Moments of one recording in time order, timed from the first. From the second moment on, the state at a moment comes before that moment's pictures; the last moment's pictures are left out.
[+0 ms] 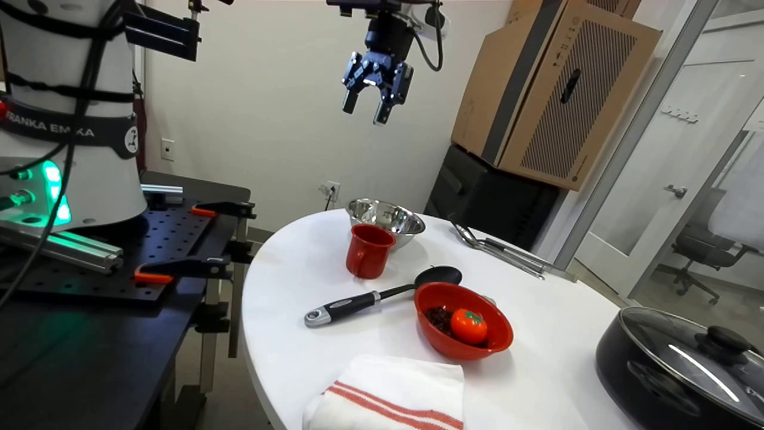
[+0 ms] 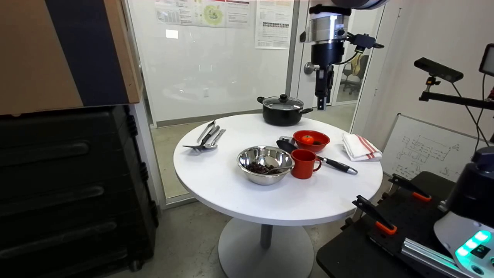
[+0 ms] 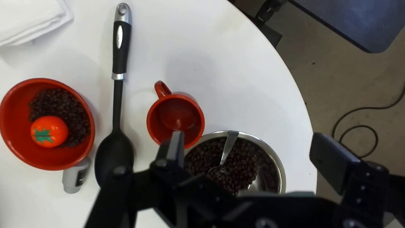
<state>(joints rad) 0.15 -0.33 0.07 -2.57 -0.04 2.13 -0.29</state>
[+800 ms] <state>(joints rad) 0.17 -0.27 0.09 -2.62 -0.04 2.14 -0.29</state>
